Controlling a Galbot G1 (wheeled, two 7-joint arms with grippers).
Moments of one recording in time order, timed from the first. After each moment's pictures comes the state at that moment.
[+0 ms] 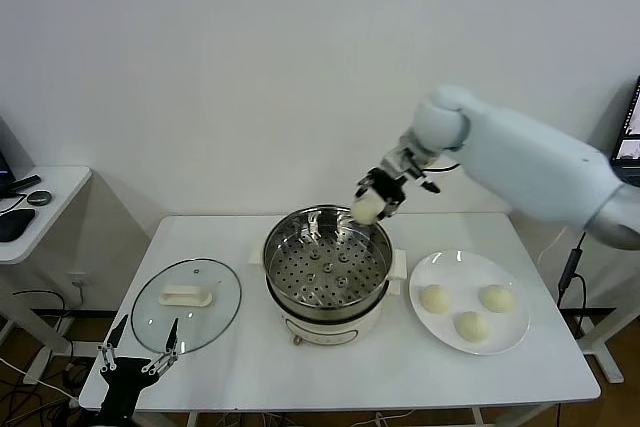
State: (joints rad) left arm 1.76 -1.28 -0.76 -1.99 -0.18 -0.26 0.03; right arm 0.48 1.10 -1.09 1.21 0.02 0.33 -1.18
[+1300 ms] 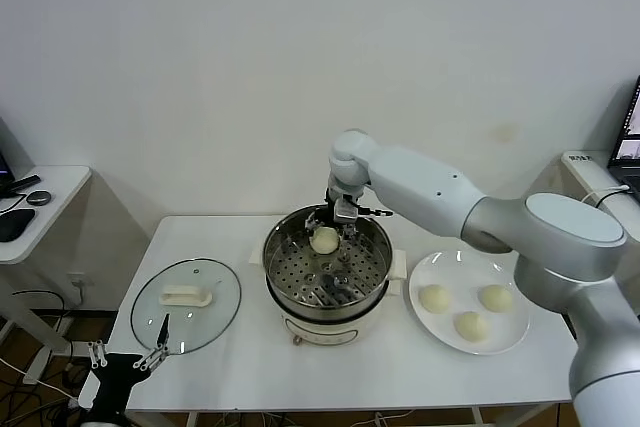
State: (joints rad) left arm 1.75 -1.29 -0.79 -1.98 -0.18 -0.26 0.03; right arm 0.38 1.34 -1.07 0.94 -0.38 0.78 -1.04
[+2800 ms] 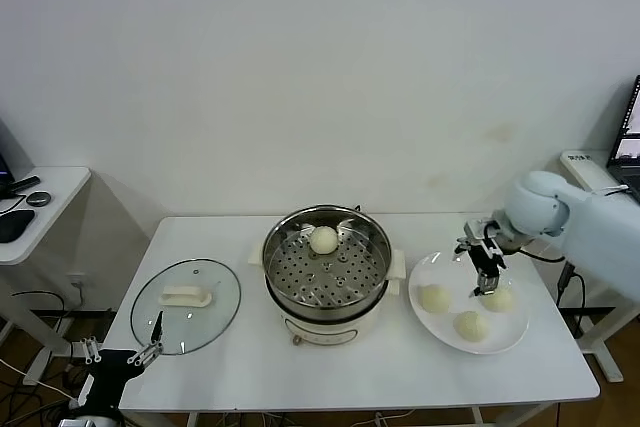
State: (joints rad) left arm 1.75 -1.25 -0.80 -2.00 -0.17 -0.19 -0.01; right arm 0.18 0.58 -0.98 1.43 -0.01 -0.27 -1.12
